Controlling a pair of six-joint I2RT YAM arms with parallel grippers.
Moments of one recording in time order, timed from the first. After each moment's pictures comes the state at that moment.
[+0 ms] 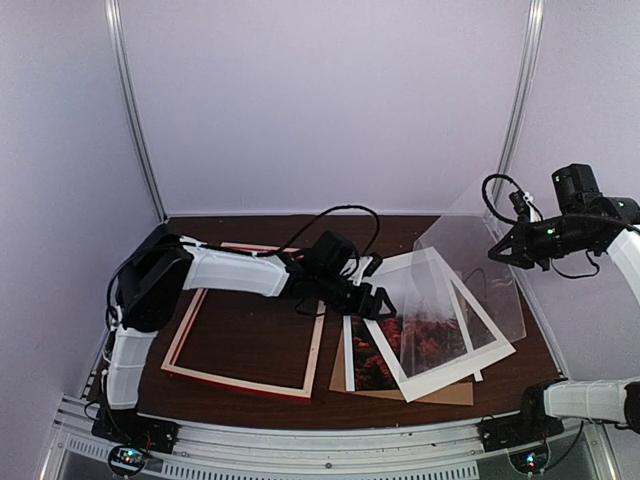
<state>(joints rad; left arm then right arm) -0.97 2.22 1.59 -0.07 0.44 -0.54 0.07 1.03 1.26 -1.12 -0.51 0.33</state>
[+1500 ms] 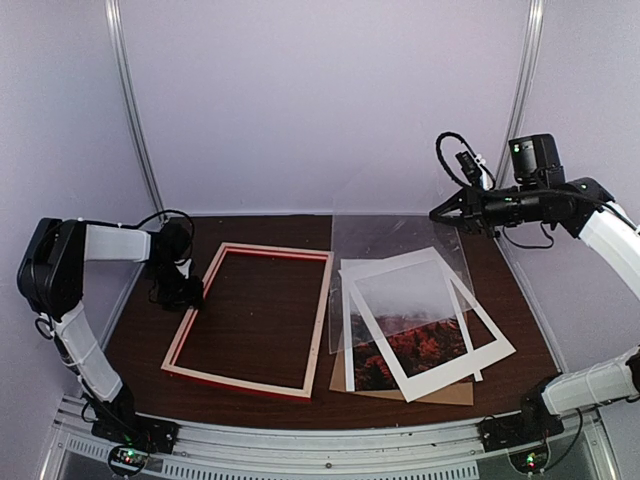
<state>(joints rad) -0.17 1.77 1.06 -0.65 0.05 -0.29 0.40 1.19 1.35 -0.72 -0.60 0.58</state>
